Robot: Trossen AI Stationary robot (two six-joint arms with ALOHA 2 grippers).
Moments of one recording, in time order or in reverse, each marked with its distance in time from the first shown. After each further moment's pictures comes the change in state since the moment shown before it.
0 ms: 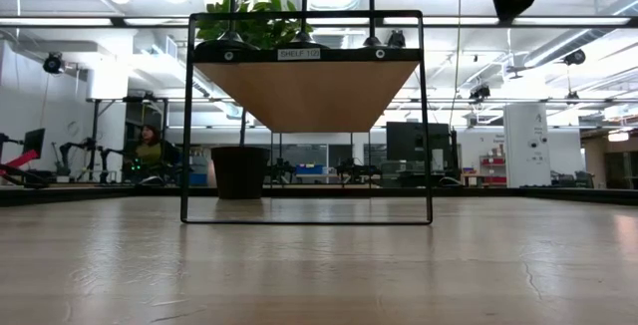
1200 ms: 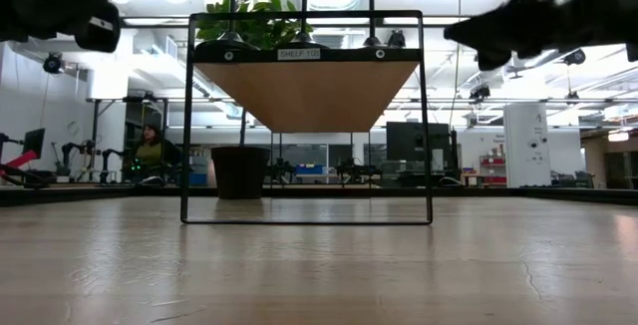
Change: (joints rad) left arm 0.002 -0.467 -0.418 0.104 0.006 0.100; right arm -0.290 0.020 -0.322 0.531 -0.314 -0.156
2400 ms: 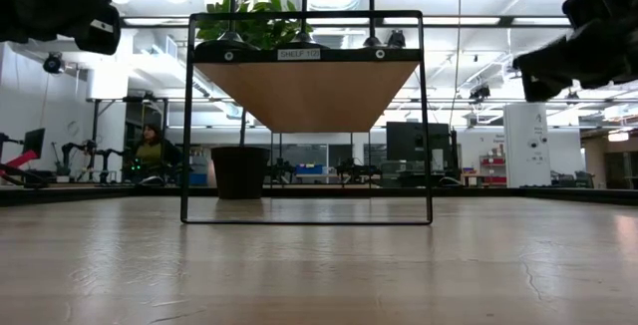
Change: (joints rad) left arm 0.000 0.003 -0.003 -0.005 -0.005 -0.009; right arm -0.136 -0.845 -0.189 -0.679 -0.253 0.101
